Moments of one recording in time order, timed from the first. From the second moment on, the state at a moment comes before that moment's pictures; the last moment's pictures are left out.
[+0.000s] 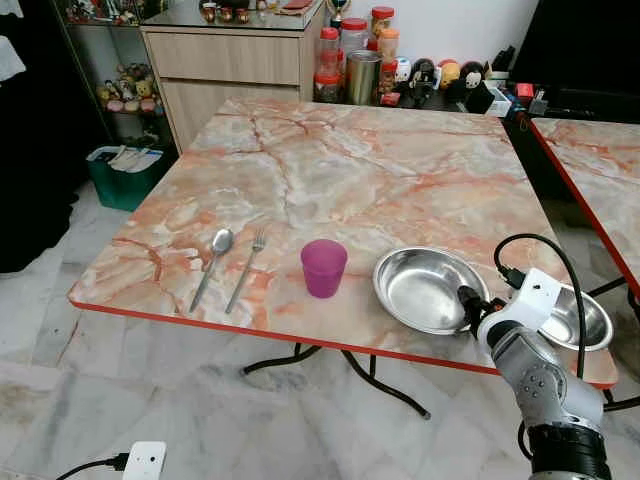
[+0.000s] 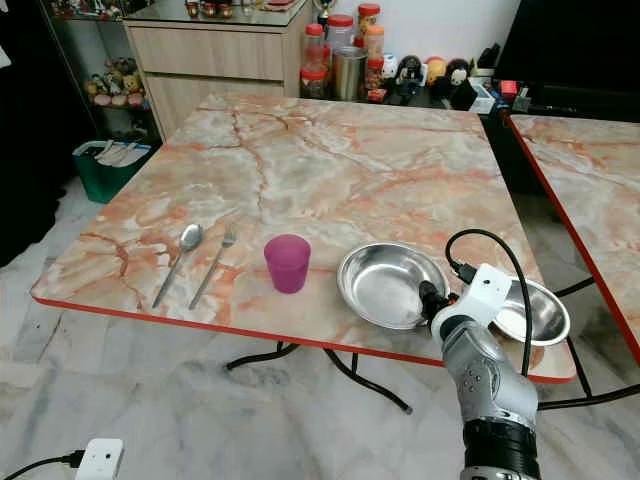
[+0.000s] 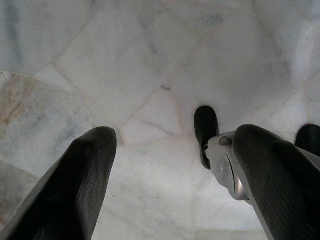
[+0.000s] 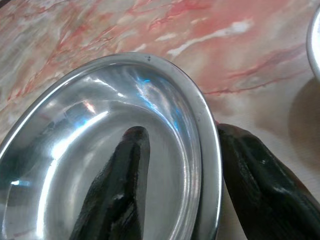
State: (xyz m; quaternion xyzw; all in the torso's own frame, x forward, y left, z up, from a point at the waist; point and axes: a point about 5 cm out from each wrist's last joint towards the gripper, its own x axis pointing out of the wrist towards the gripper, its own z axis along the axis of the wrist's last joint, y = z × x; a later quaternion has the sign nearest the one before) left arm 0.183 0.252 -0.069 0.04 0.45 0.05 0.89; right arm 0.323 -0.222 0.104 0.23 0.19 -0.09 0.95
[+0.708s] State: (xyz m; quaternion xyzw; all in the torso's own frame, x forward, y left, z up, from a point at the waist) left arm 0.183 0.252 -0.069 0.05 0.45 0.05 0.89; right arm 0.326 -0.217 0.105 0.24 0.19 -0.08 0.95
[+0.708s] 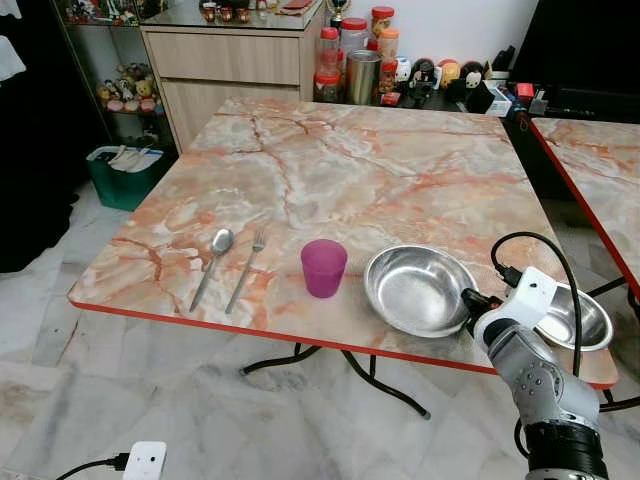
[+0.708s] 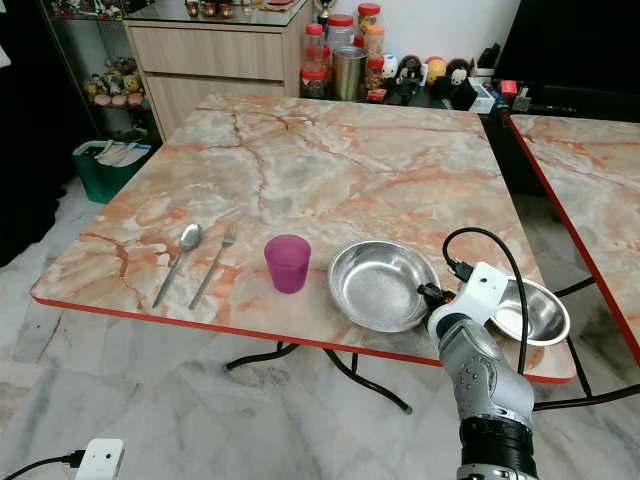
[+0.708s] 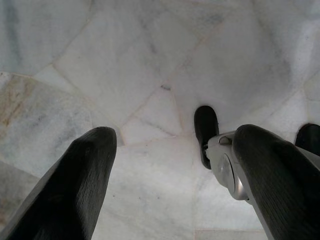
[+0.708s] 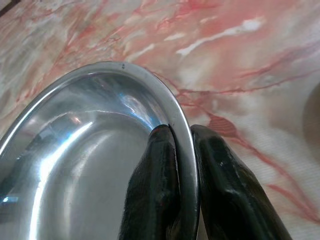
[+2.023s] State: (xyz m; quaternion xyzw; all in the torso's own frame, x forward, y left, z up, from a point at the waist) left arm 0.184 0.256 -0.068 0.09 0.44 0.05 0.89; right arm 0.340 -0.206 0.177 0.32 -0.05 -0.05 0.95
